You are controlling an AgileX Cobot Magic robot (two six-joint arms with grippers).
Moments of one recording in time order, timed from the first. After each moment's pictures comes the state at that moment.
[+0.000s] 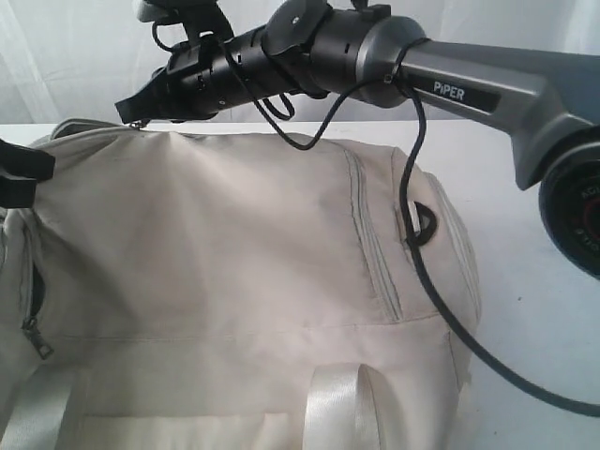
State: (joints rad) left arm -0.02 1.09 -0.74 -0.97 0.53 1.16; right arm 0.77 2.18 -1.94 0.90 0.49 -0.88
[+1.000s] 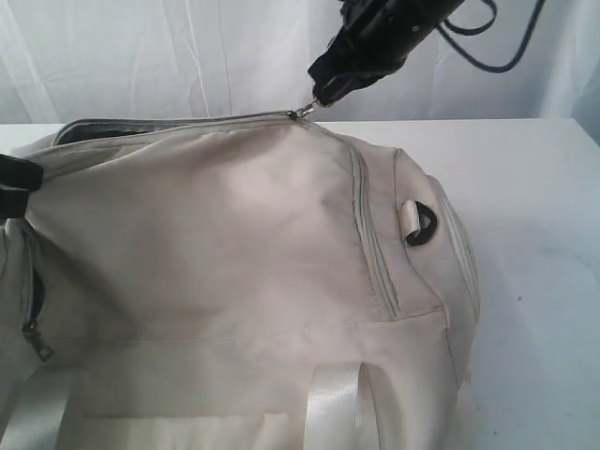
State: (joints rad) left arm -0.02 1.08 -0.74 -0.83 0.53 1.04; right arm 0.46 1.93 -1.91 0.44 1.11 -0.67
